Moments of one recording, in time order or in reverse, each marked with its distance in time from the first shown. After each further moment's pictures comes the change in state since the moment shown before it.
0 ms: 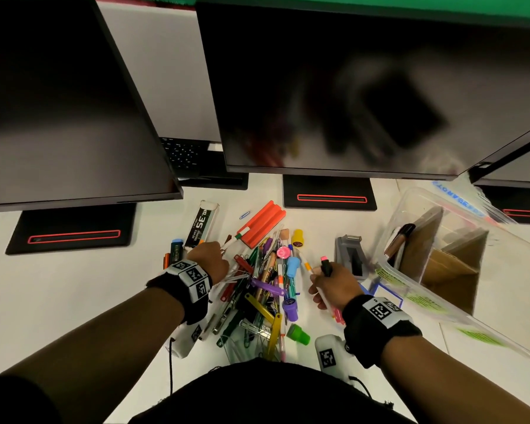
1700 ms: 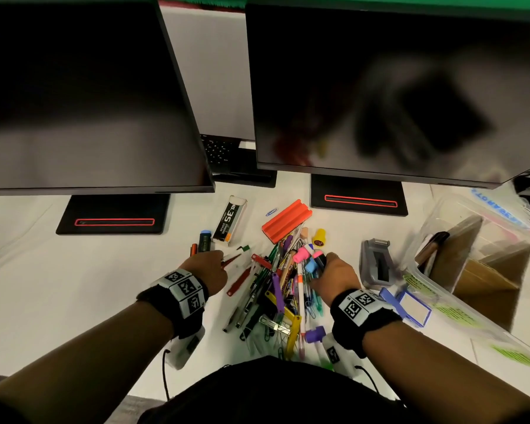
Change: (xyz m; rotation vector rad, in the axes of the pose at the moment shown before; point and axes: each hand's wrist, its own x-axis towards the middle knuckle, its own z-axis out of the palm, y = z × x) left_hand -0.037 -0.046 0.004 -0.151 -0.020 -0.105; right_hand 0.014 -0.015 0.039 -0.689 0.123 -0.241
